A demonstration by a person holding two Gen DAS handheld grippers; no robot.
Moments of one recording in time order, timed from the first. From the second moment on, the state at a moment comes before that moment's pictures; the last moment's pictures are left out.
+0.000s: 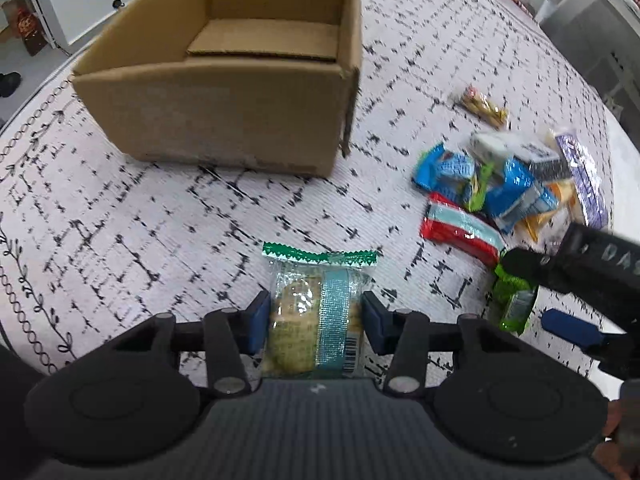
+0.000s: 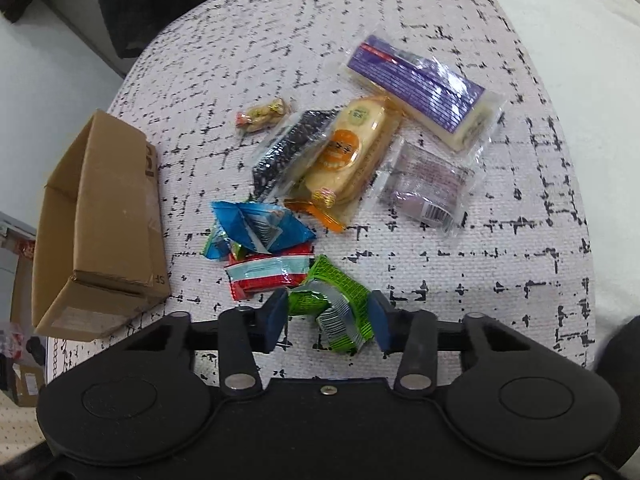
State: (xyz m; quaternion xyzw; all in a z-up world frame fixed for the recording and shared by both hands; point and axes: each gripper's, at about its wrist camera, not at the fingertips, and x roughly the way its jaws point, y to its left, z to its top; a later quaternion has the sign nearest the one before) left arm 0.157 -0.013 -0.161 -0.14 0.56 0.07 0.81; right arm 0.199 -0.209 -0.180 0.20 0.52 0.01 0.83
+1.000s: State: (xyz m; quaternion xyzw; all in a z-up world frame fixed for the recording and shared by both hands) left arm 0.128 0.004 -0.079 -0.14 0.48 0.08 0.86; right arm 0.166 -0.216 -0.111 0.26 0.39 0.12 0.87
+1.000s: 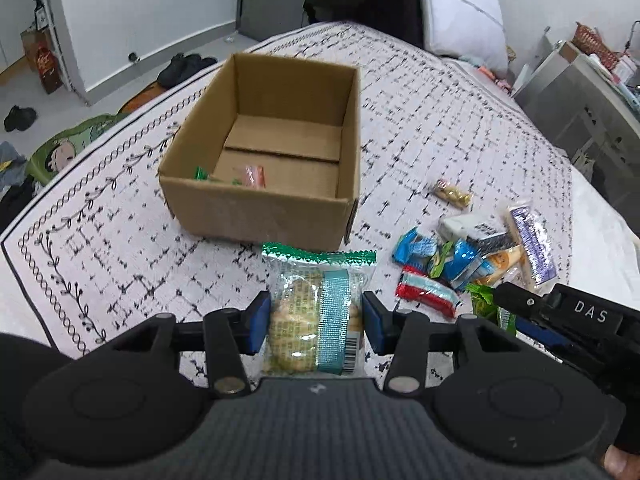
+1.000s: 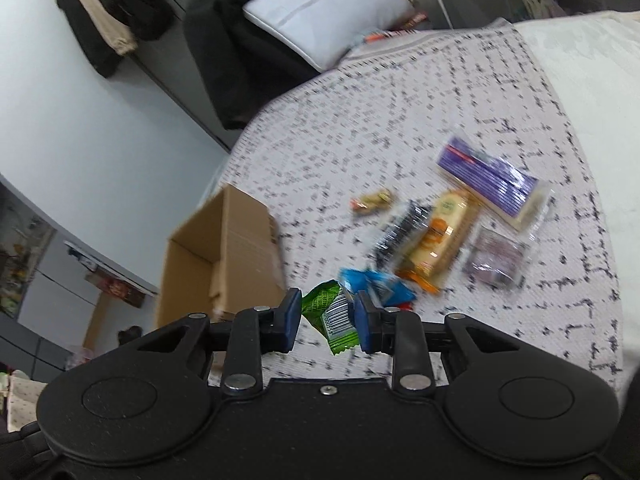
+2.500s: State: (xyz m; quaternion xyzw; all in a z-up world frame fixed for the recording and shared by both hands) left arm 0.205 0.081 -0.059 -0.17 0.42 0.09 0.89; right arm 0.202 -0.118 -0.144 0.22 0.46 0.22 0.83
